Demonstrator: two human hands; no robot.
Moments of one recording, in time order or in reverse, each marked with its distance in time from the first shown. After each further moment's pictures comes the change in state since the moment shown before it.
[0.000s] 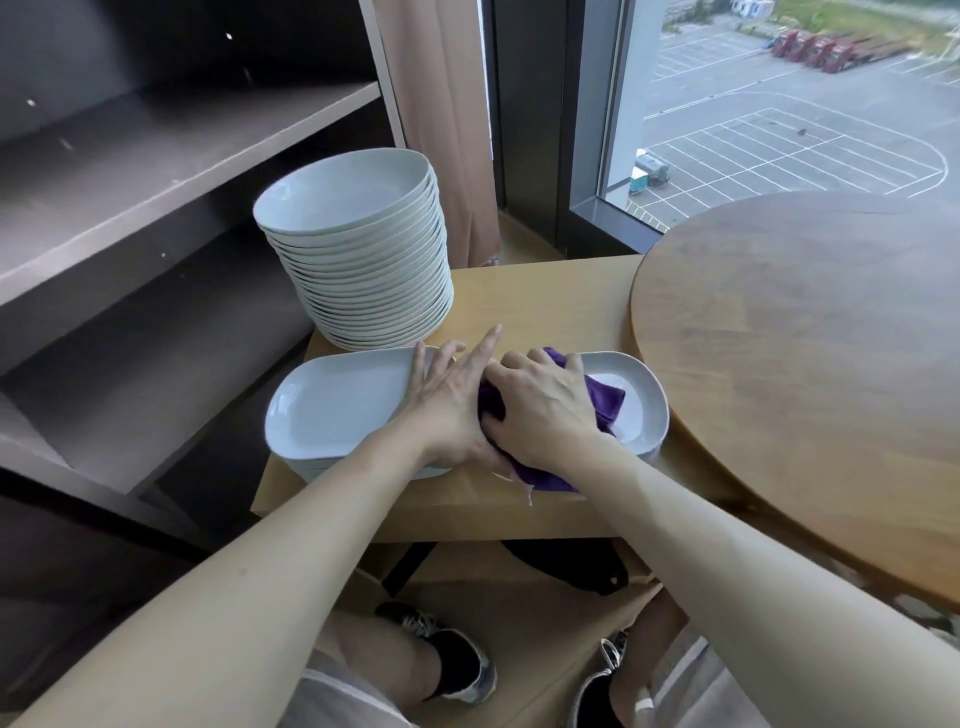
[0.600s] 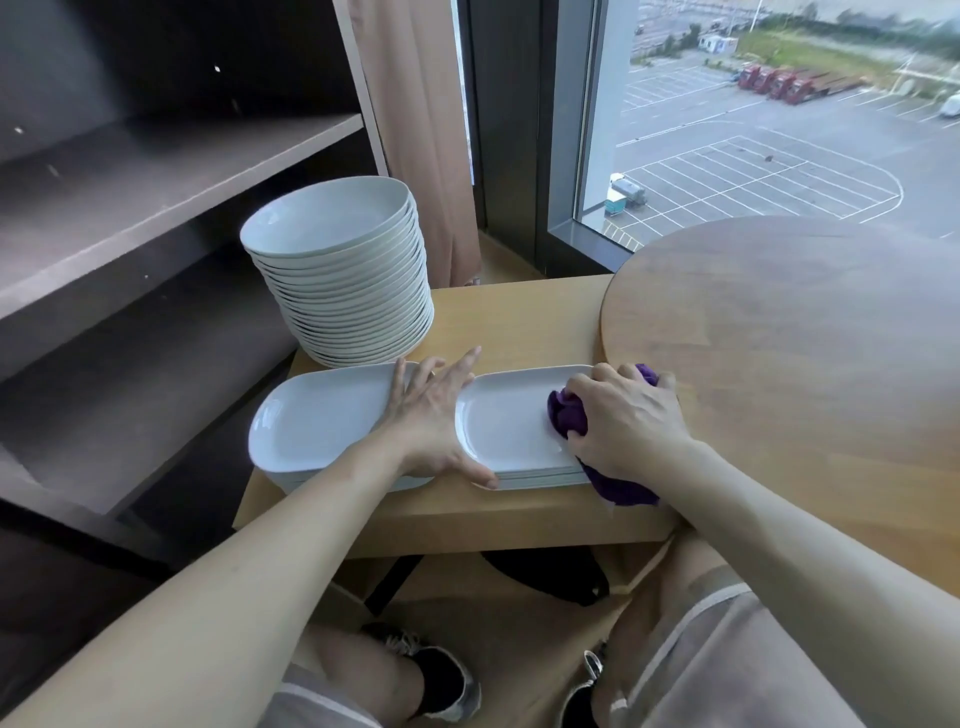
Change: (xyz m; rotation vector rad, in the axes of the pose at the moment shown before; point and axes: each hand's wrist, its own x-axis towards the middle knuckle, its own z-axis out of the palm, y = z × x) left_hand 0.002 -0.003 0.001 0.130 0.019 0.068; right_hand -0.047 0.081 -0.035 -0.124 -0.098 0.217
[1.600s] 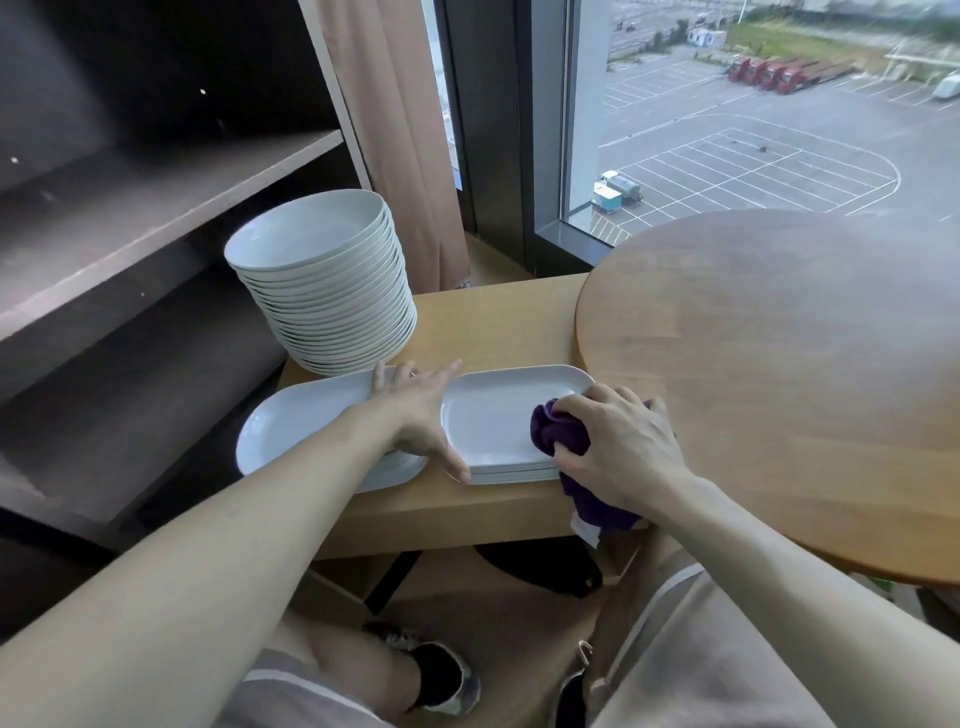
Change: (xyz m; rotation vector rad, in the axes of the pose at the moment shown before) left_hand 0.016 0.020 -0.020 0.238 -0.280 -0.185; right_hand -0.047 0.009 -0.001 0.214 0.088 0.023
